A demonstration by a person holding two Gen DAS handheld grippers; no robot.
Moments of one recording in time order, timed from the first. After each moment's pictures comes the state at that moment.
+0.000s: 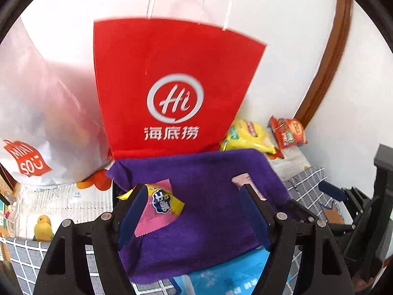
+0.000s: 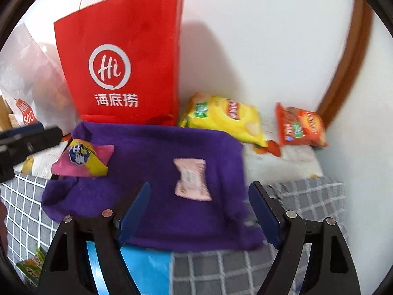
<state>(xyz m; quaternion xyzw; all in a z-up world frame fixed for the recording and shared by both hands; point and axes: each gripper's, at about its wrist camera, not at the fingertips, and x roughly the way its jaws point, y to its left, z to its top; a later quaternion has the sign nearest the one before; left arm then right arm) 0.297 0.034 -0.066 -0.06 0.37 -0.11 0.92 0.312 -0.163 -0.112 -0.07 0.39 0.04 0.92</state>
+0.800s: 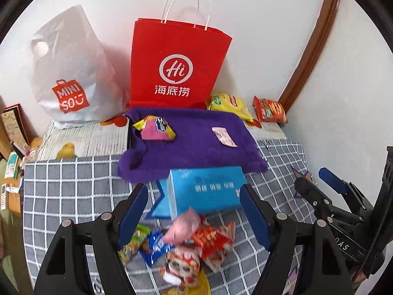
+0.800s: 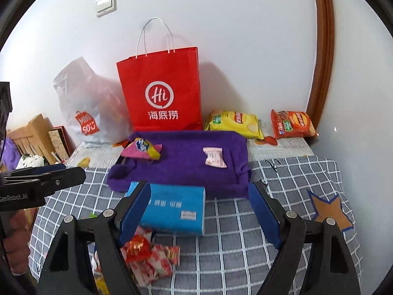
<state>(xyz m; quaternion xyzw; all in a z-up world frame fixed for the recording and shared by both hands) 0.127 0.035 -0.049 -0.08 0.40 -0.09 0.91 0.140 -0.192 -0.064 0.00 0.31 0.10 0.94</state>
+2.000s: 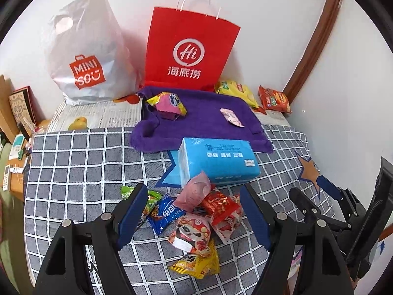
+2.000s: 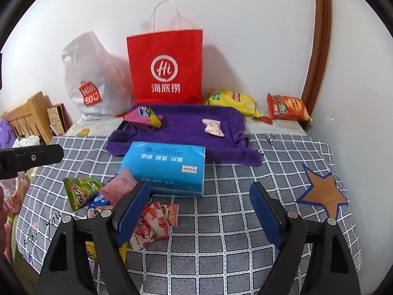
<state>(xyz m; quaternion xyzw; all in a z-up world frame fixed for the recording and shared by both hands) 0.088 0.054 -0.075 -0.10 0.42 -0.07 0.90 0.092 -0.184 -0.109 -0.04 0.34 0.09 0.94</state>
